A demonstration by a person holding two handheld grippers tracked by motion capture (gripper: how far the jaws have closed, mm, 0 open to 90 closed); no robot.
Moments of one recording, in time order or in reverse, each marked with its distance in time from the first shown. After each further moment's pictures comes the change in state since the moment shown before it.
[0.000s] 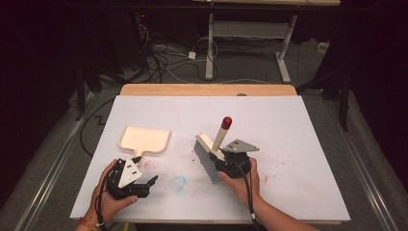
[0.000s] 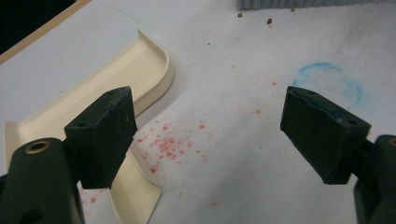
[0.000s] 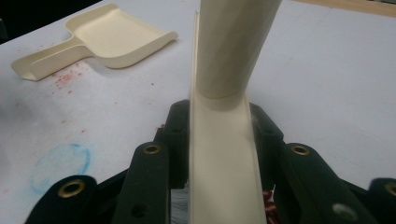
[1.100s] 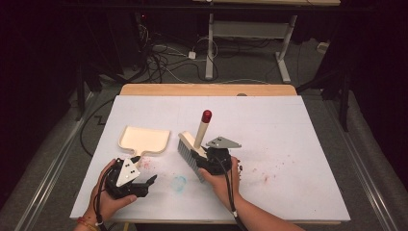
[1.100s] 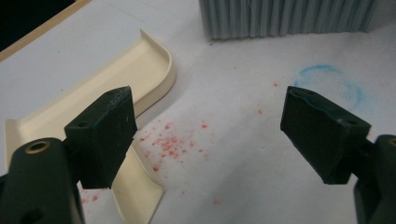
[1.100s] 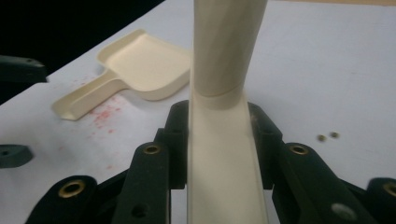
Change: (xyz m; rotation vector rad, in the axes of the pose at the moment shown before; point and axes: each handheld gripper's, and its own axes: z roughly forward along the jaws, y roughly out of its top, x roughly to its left) left arm 0.004 -0.001 -0.002 -0.013 -0.002 -0.008; right arm 0.034 0.018 0.031 -0.028 0.057 0.111
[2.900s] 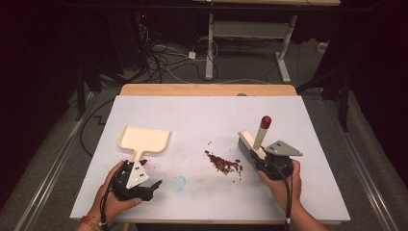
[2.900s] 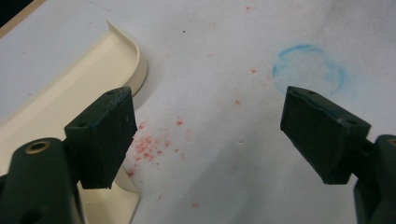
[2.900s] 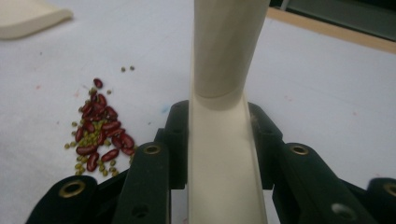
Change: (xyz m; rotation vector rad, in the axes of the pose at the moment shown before) left arm -0.013 0.004 0.011 0.071 -0.051 0.070; right arm -0.096 -0.024 -0.108 0.038 -0.299 -0.161
